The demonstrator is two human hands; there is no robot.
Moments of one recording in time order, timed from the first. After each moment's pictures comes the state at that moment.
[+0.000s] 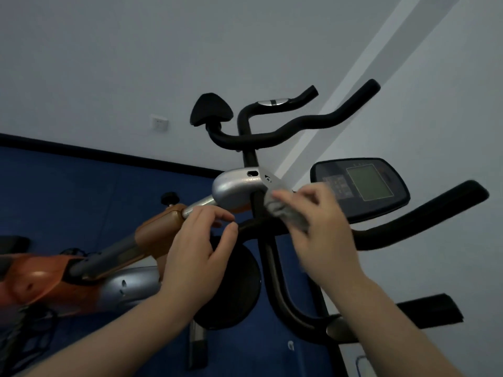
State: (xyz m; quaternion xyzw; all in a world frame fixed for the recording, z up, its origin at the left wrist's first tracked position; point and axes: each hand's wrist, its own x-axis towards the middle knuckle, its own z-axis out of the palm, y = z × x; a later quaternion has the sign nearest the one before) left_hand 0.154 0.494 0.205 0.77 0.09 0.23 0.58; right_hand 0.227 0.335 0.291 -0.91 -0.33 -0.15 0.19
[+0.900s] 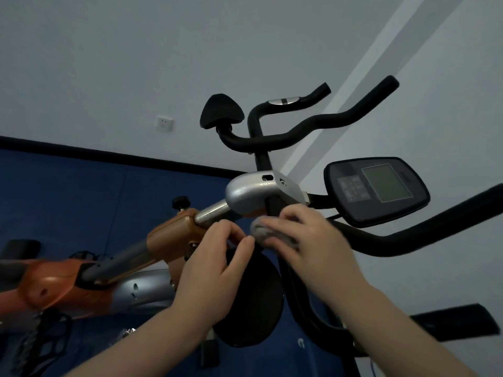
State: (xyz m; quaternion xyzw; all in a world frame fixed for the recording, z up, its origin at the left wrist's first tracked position) left_hand 0.152 0.503 0.197 0.78 0.08 0.16 0.60; right_hand 0.218 0.356 0.282 -0.93 -0.36 -0.06 0.11
